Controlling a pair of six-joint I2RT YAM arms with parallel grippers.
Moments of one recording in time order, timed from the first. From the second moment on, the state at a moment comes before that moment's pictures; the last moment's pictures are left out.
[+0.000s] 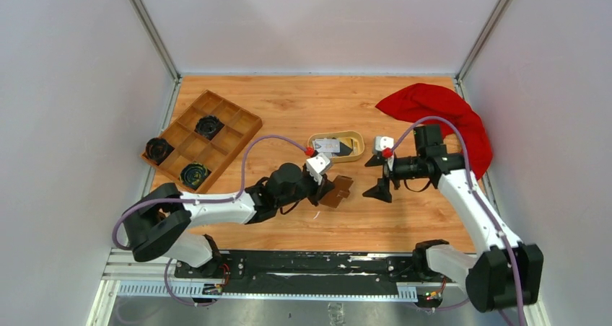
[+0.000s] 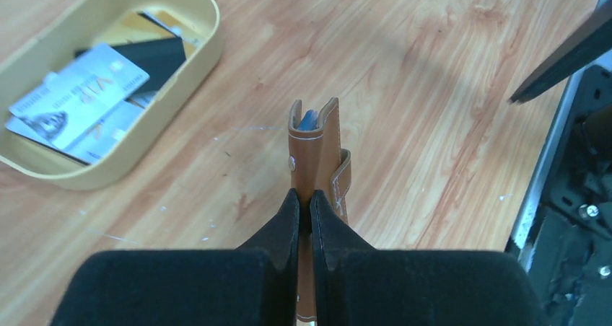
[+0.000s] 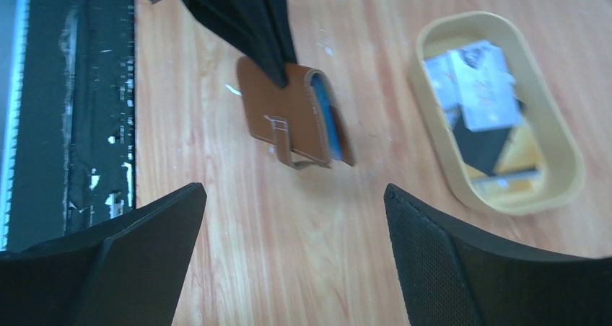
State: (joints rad) left arm -1.00 1.43 0.59 0.53 0.03 -0.19; right arm 0.15 1.06 0.85 -0.77 -1.01 -0.94
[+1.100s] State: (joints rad) left arm -1.04 0.96 0.36 0.54 -0.14 -0.01; right arm 0.41 1.19 0.82 -0.61 -0.89 -1.19
